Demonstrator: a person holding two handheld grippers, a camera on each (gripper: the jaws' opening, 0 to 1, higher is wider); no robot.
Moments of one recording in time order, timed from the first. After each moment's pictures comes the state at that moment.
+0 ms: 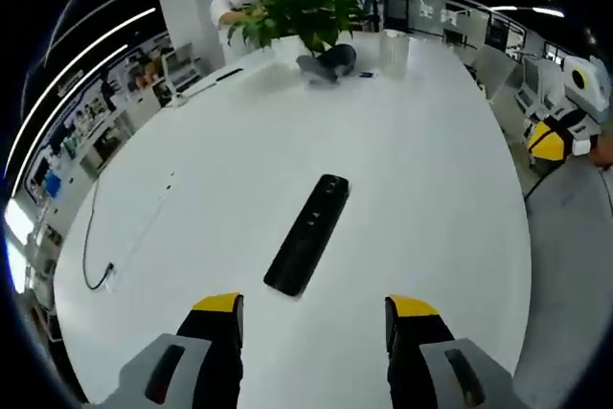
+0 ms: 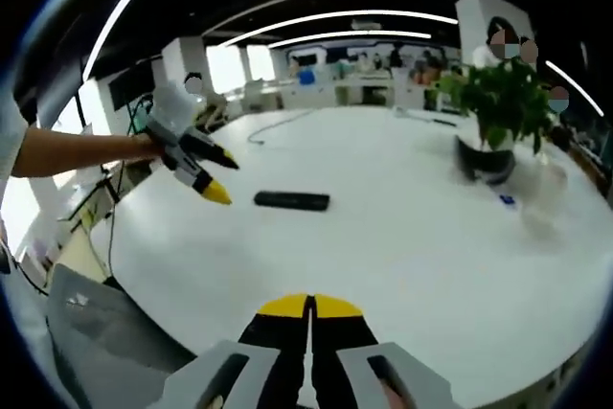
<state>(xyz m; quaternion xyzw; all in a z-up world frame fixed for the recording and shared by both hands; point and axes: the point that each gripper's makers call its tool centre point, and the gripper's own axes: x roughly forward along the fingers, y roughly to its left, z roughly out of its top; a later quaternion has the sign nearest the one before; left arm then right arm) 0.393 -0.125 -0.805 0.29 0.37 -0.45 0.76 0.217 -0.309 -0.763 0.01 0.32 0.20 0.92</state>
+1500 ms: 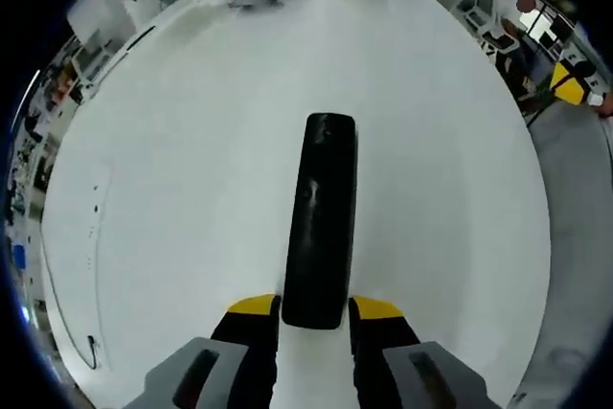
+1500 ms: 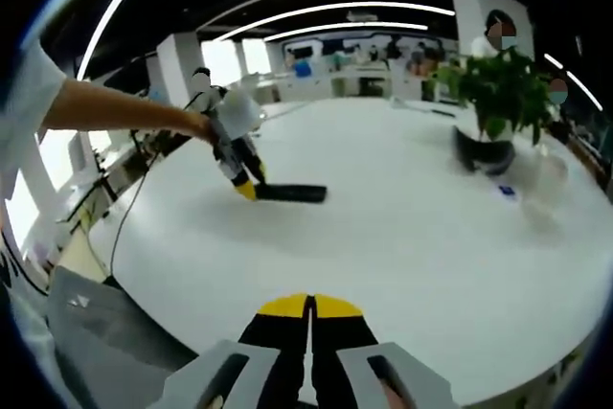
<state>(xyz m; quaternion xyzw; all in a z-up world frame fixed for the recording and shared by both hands) 0.430 -0.135 -0.870 0.40 0.46 -0.52 0.60 0.214 -0.312 -0.769 0.01 0.34 0.19 0.92</state>
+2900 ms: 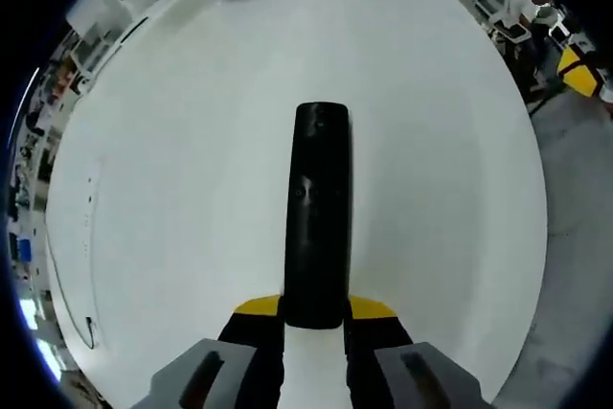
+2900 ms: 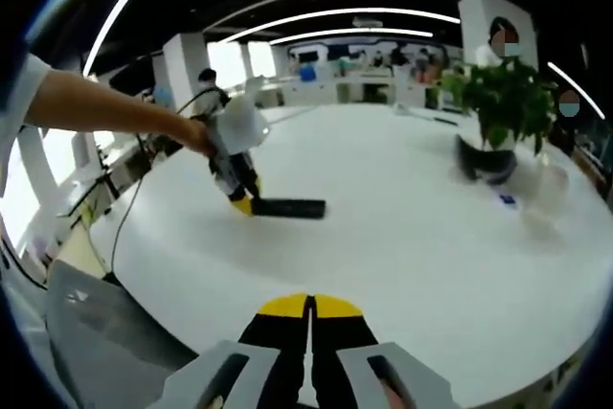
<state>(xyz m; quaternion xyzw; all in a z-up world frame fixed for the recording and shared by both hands) 0.389 -0.136 -0.868 0.43 0.49 -0.48 0.59 0.215 -0.311 -0.765 0.00 0.33 0.20 0.92</state>
